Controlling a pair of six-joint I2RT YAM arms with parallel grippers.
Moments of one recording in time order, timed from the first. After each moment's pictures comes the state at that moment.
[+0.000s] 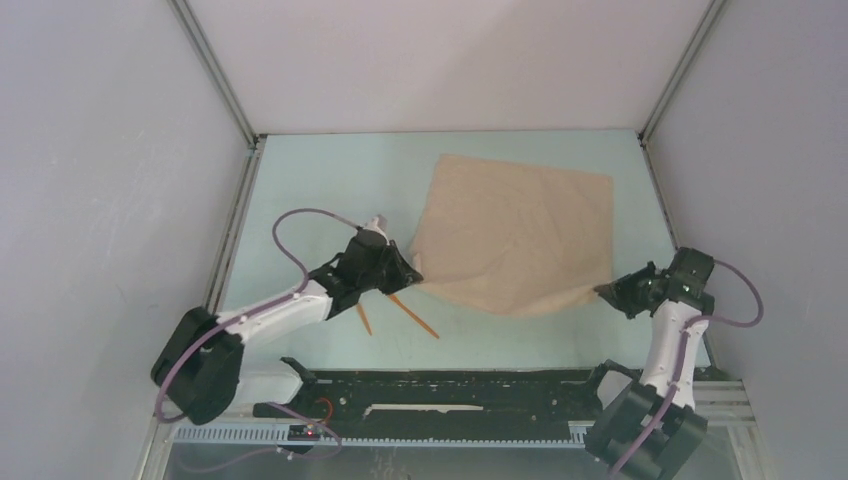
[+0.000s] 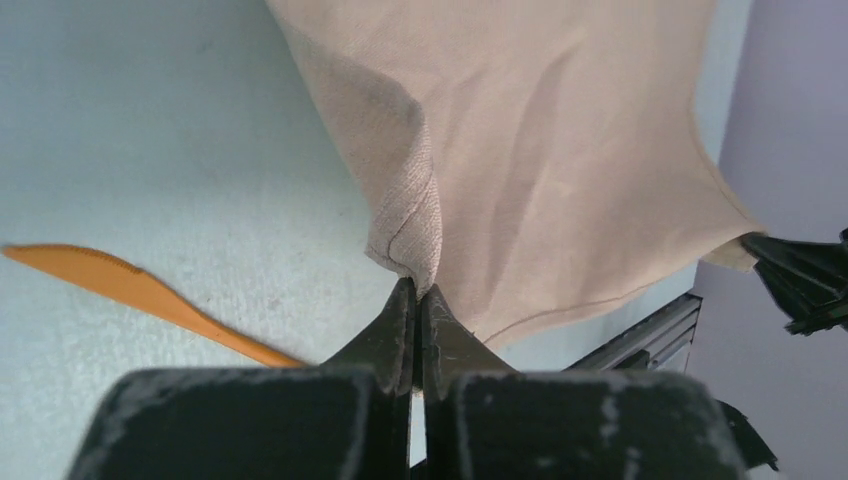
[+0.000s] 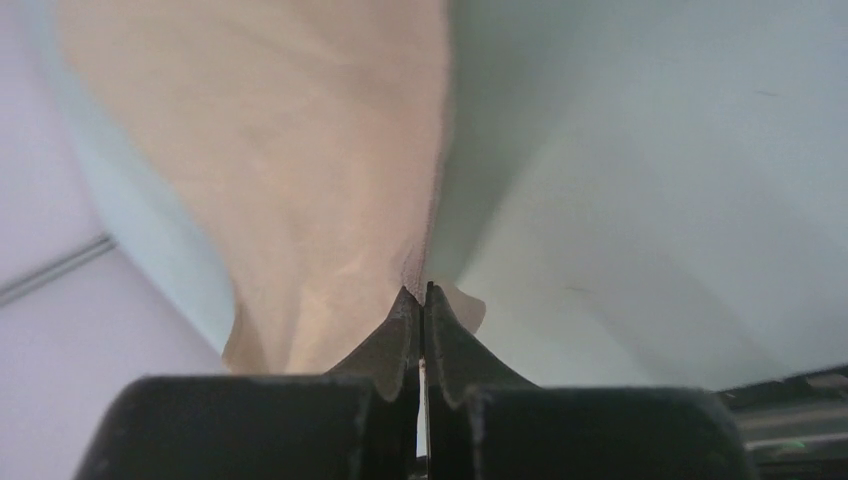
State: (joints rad) left arm -0.64 1.30 0.60 0.00 0.10 -0.97; right arm -0.58 0.96 0.61 -0.77 -0.41 0.65
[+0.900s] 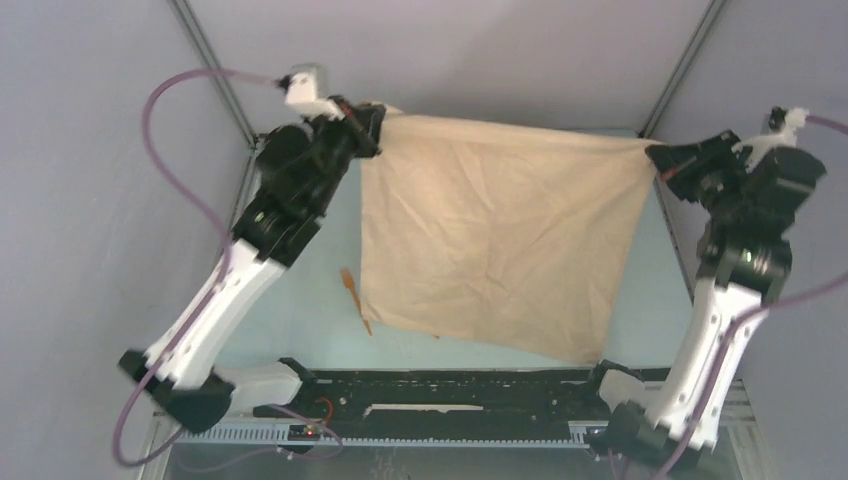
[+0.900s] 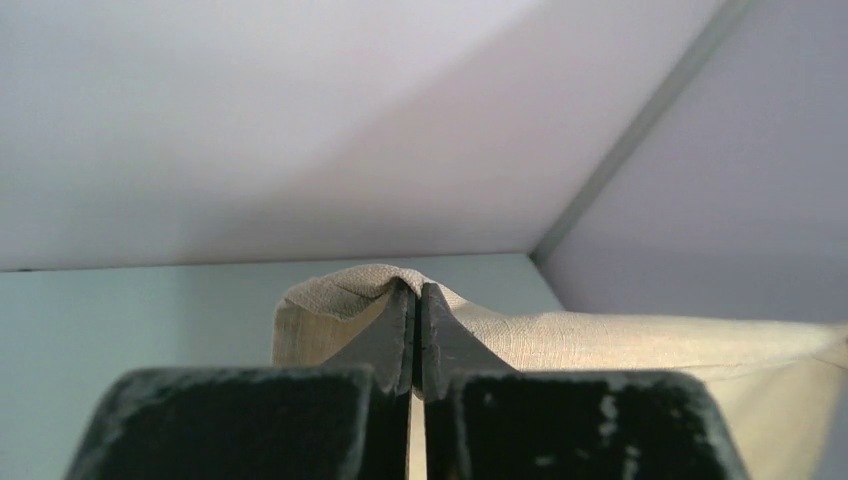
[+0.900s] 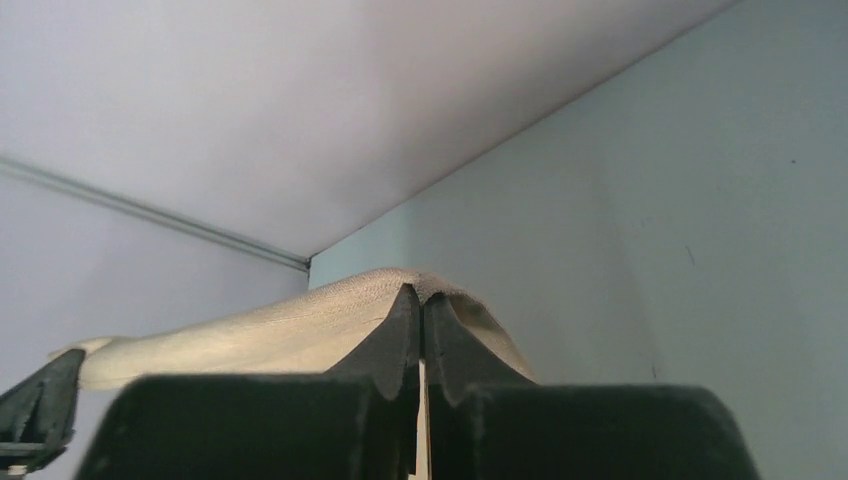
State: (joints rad) left arm -0.62 1.13 1.45 -0.15 -0.26 -0.37; right arm -0.47 0.95 1.50 -0.68 -0.56 0.67
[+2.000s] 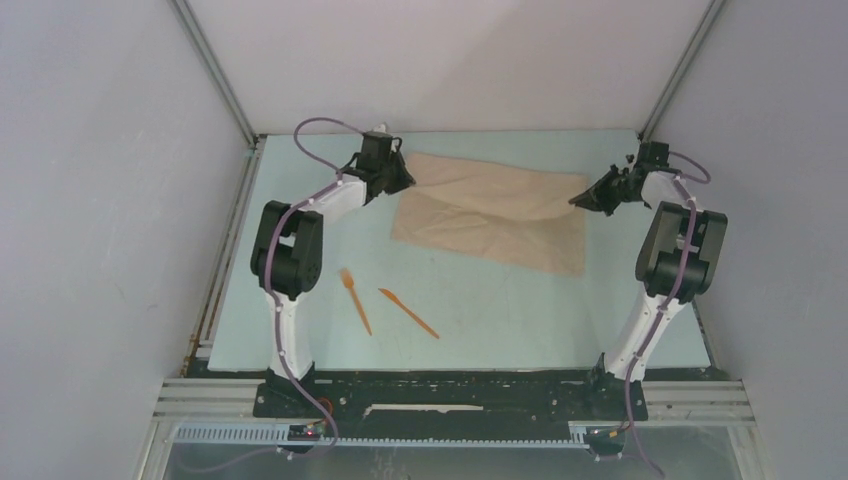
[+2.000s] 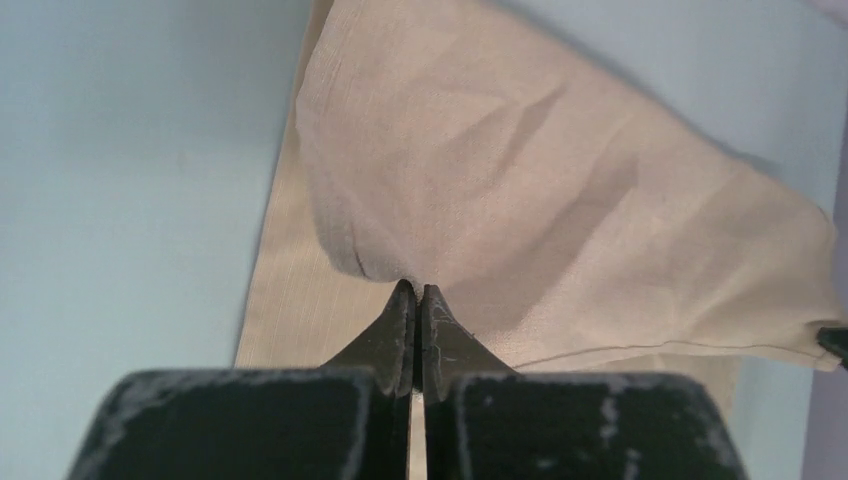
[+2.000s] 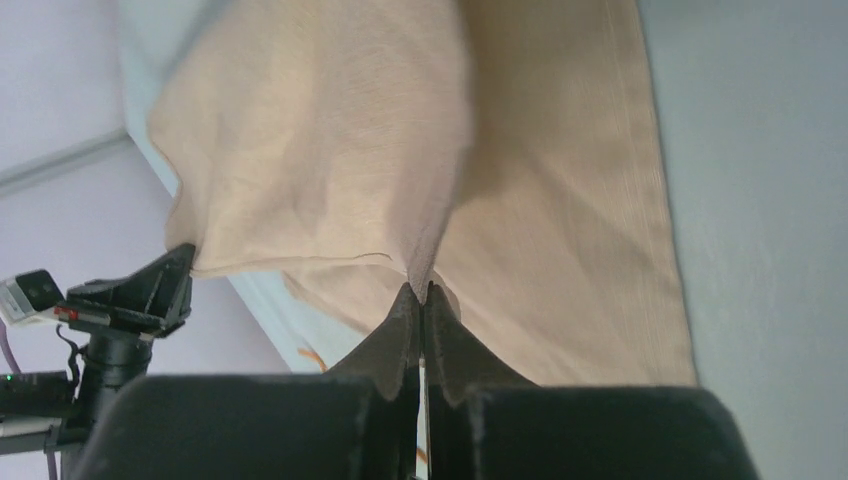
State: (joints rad) left arm -0.34 2.11 1.62 -0.13 0.08 -0.63; right arm -0.30 2.07 1.59 -0.56 -0.62 0.61
